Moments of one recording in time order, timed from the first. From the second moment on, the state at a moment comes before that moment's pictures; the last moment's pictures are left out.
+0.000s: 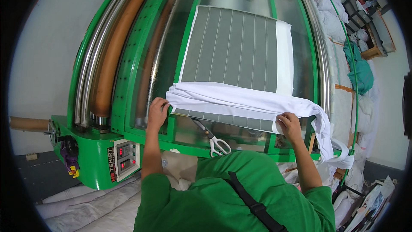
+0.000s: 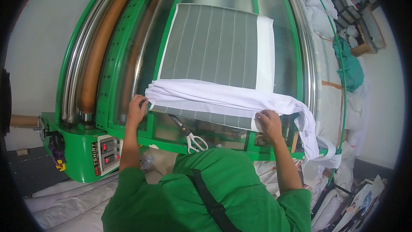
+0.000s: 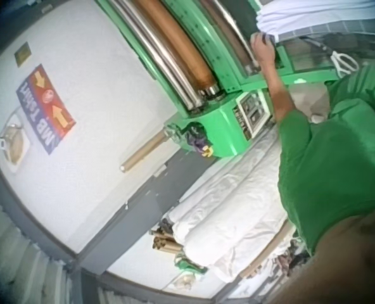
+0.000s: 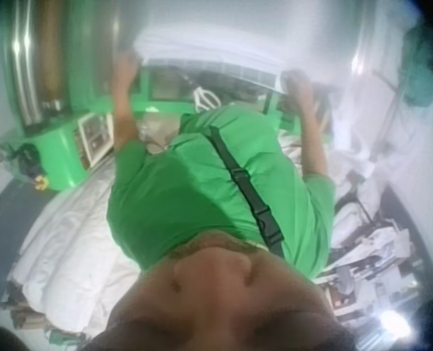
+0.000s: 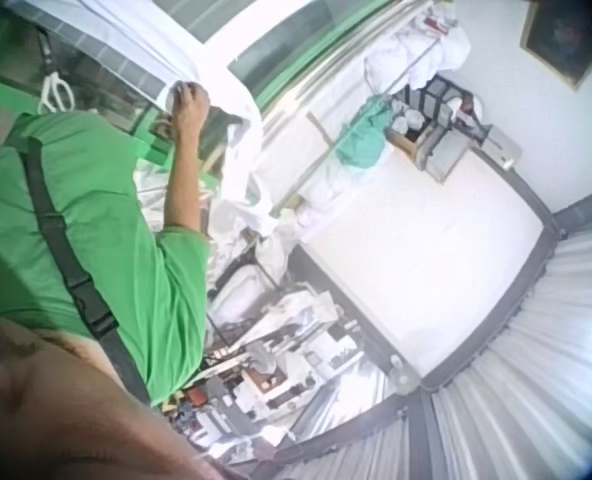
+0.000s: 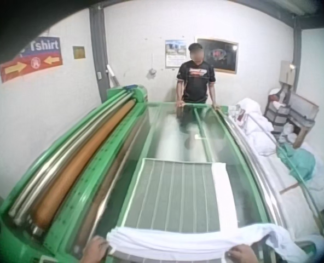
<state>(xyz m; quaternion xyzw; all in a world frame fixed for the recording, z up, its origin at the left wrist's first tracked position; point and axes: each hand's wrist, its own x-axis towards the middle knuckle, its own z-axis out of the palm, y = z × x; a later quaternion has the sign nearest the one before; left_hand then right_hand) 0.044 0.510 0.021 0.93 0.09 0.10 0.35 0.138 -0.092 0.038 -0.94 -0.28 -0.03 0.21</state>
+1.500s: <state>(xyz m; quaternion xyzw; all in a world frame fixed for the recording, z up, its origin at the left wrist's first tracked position) 0.195 0.508 0.034 0.93 0.10 -0.15 0.32 0.235 -0.091 0.048 -0.96 -0.04 0.06 0.26</state>
